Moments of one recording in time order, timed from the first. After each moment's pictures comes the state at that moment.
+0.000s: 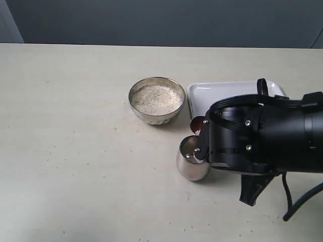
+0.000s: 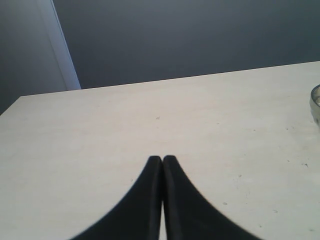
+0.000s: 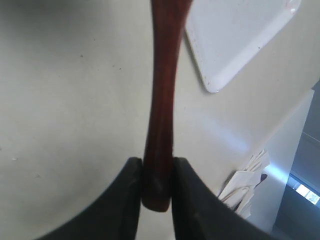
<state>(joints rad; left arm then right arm) -0.16 0.00 0.00 0.03 0.23 0.06 1.13 1.62 -0.83 -0.74 1.22 0.32</state>
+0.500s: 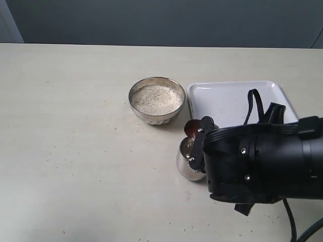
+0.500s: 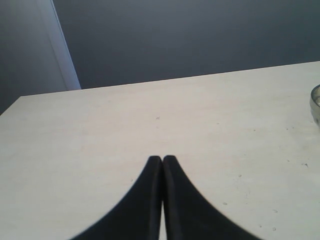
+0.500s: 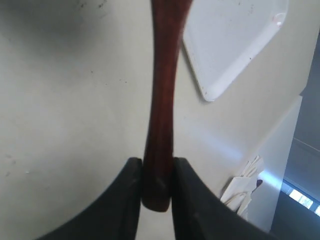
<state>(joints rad) -0.16 0.00 0.00 0.03 0.23 0.06 1.21 1.62 -0.79 -0.78 1.22 0.44</state>
